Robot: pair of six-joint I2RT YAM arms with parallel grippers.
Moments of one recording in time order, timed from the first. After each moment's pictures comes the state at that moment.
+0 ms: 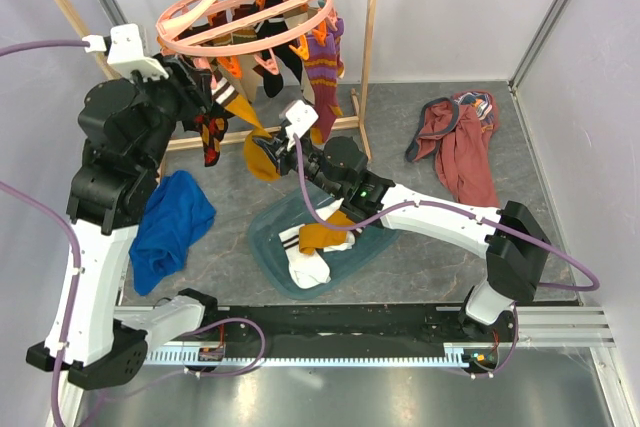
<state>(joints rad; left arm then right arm) -0.34 1.06 1.67 -0.59 -0.26 -0.23 1.02 1.65 1.30 0.54 0.07 -0.01</state>
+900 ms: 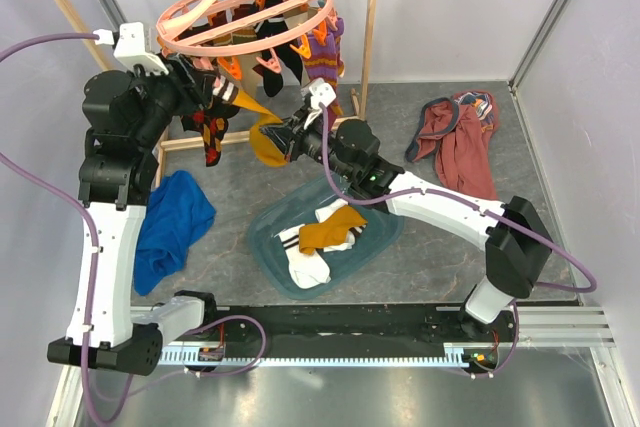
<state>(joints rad) -0.12 1.11 1.59 -0.49 0.11 -0.24 0.91 1.65 1.31 0.53 -0.07 0.25</state>
